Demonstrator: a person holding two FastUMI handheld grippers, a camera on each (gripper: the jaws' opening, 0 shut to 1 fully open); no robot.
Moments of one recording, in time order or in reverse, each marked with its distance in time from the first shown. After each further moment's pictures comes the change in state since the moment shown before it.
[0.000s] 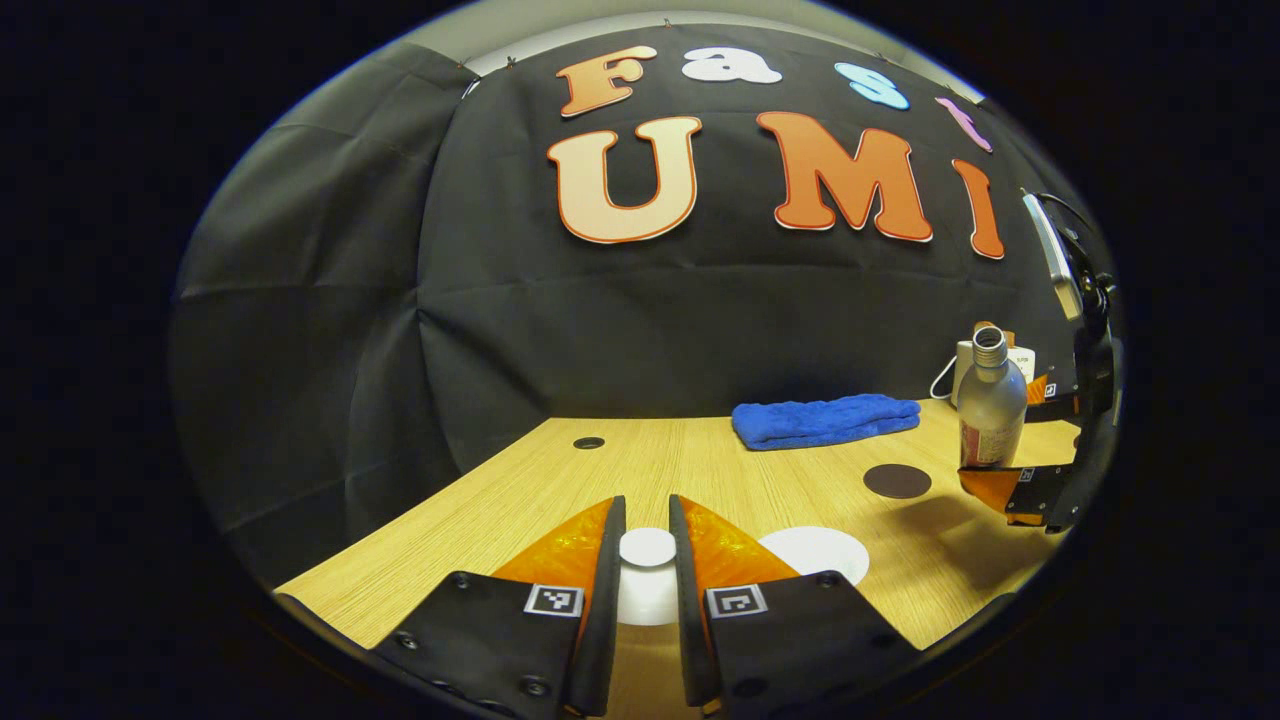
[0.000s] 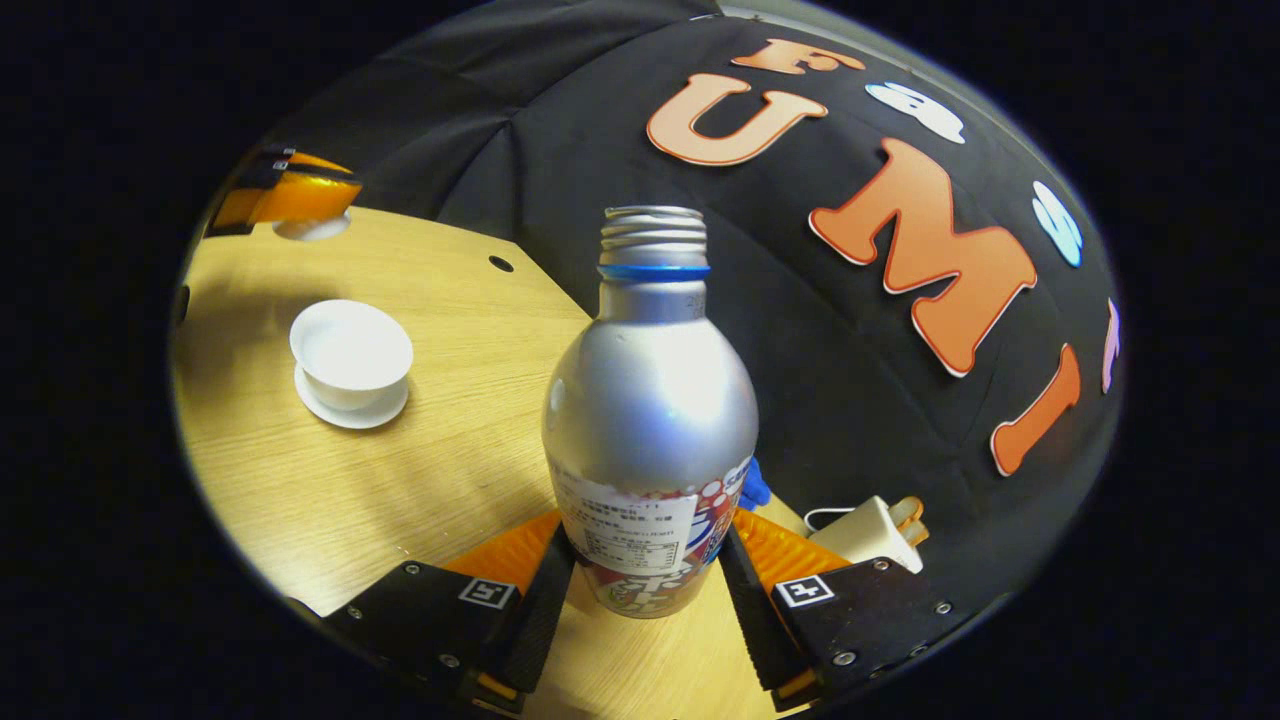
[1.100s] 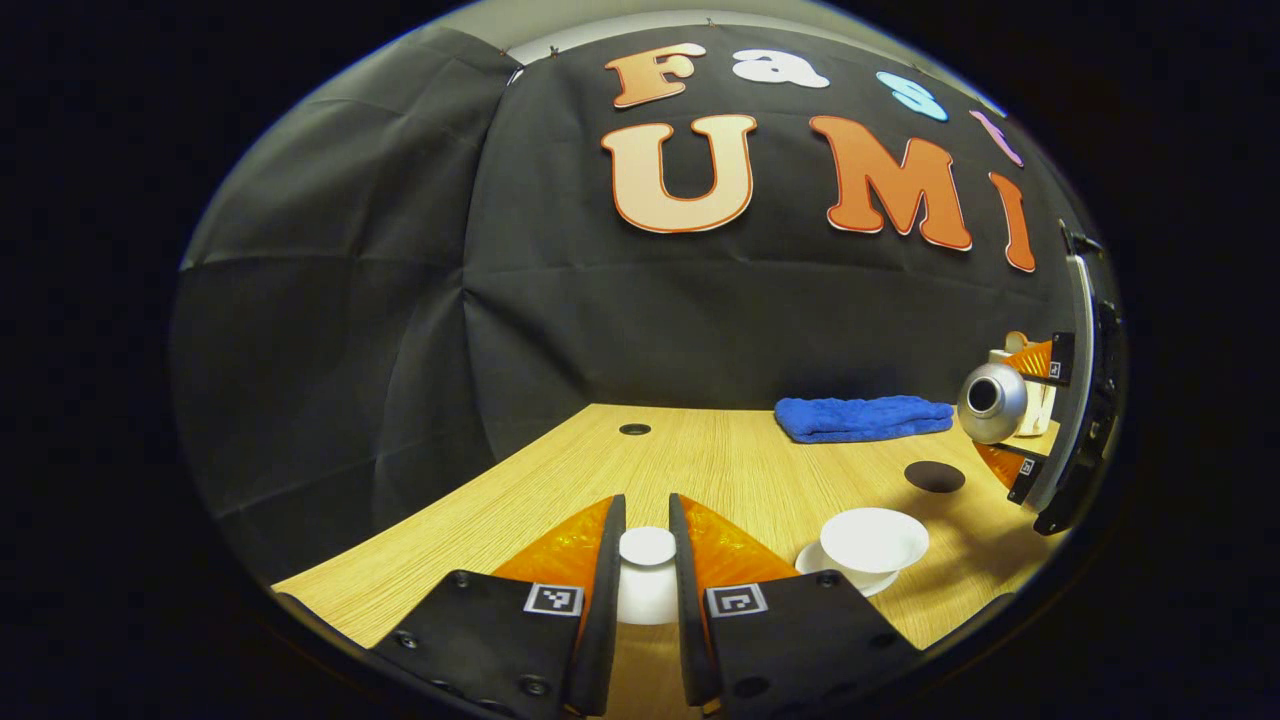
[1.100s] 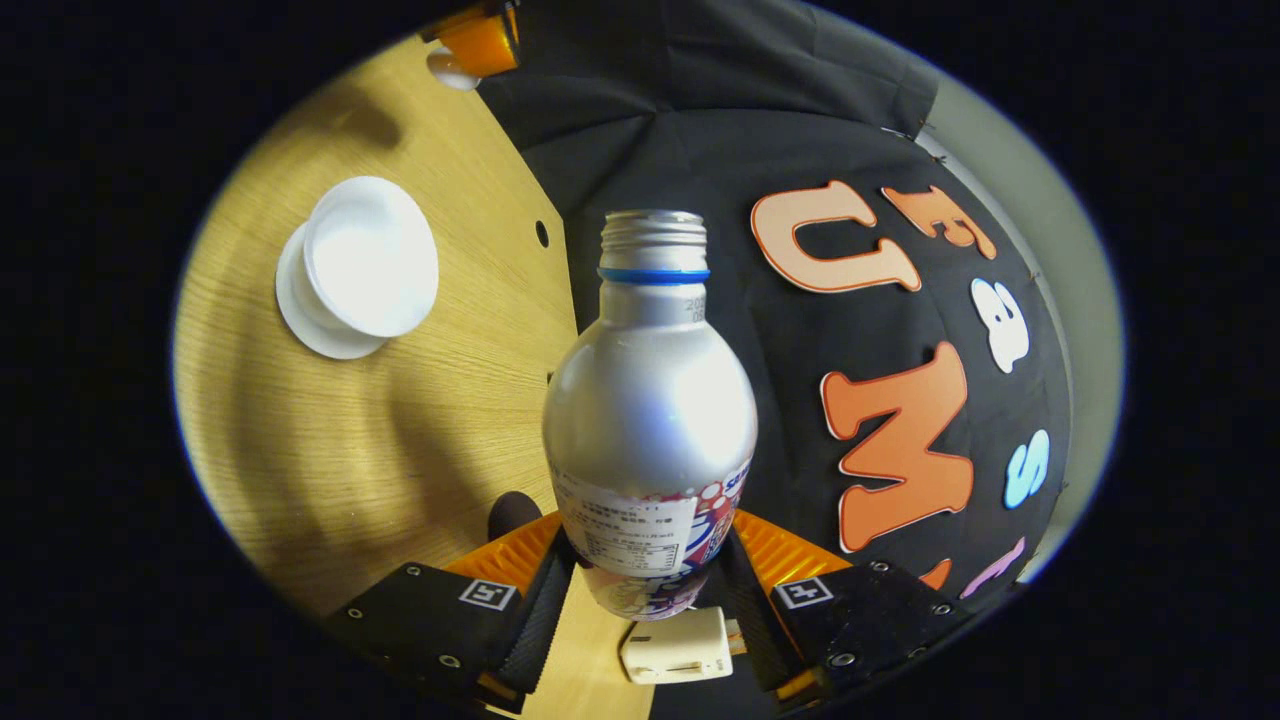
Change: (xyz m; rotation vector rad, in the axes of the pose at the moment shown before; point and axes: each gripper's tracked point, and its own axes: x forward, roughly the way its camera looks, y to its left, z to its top) left arm -0.005 0.051 -0.018 -0.061 0.020 0.071; right arm 0.014 0.000 0.062 -0.607 -0.146 -0.220
